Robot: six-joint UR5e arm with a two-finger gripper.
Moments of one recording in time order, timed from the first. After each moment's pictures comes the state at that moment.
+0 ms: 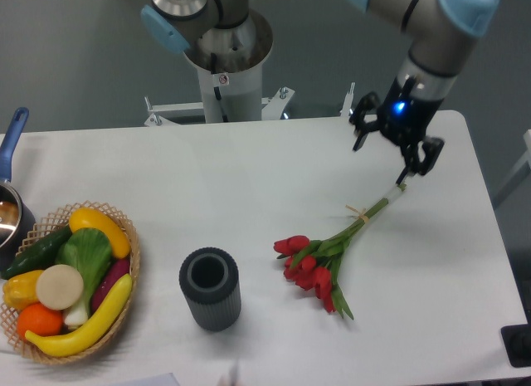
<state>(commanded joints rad) 2.81 -1.81 -1.66 -1.22 1.27 1.54</state>
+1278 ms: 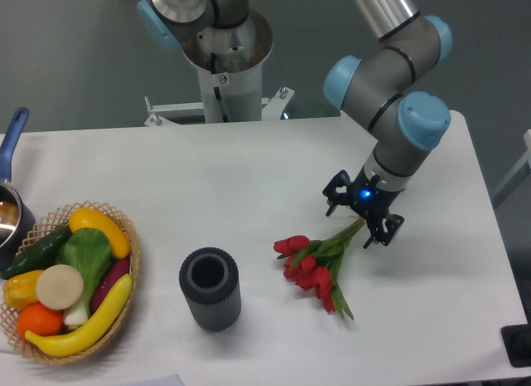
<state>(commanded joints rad) 2.72 -2.03 -1.71 -1.03 1.28 1.50</state>
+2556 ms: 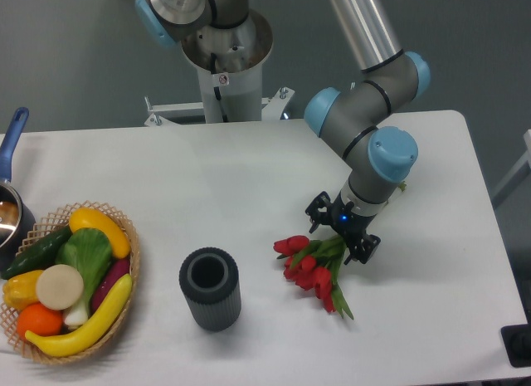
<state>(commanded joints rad) 2.68 -2.08 -1.77 -0.89 1.31 1.45</state>
